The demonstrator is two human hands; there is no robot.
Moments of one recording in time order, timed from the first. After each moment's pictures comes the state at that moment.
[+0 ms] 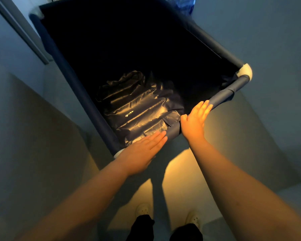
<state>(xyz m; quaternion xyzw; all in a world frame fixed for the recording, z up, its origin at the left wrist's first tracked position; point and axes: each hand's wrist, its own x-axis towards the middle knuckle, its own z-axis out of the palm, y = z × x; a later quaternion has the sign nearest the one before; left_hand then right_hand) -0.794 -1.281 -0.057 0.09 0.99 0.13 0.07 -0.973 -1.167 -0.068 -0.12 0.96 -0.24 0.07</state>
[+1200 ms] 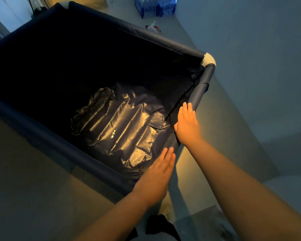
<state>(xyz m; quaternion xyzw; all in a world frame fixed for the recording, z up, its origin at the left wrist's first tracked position) -0.868 -1.020 -0.060 0.01 0.99 0.14 0.09 -1.070 -0.981 -0.064 -0.31 0.95 -0.02 0.09</state>
